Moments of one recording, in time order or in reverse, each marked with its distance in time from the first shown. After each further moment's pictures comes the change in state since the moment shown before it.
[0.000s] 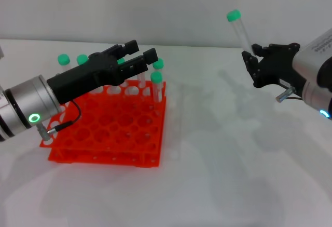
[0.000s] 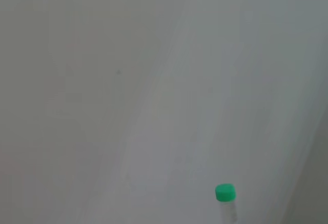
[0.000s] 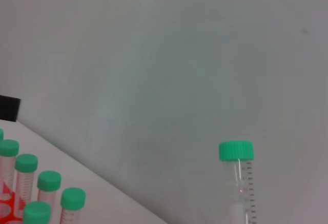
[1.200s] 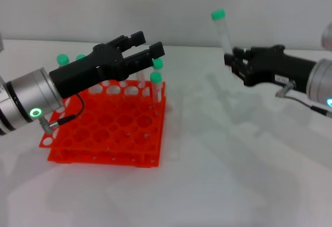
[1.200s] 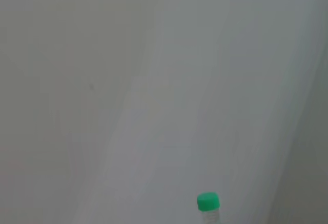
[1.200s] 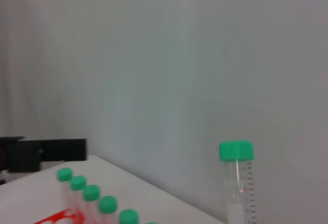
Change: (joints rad) left arm -0.005 -0.005 0.001 0.046 0.007 0.038 0.005; right arm 0.093 0.005 0.246 0.139 0.695 0.403 -0.515
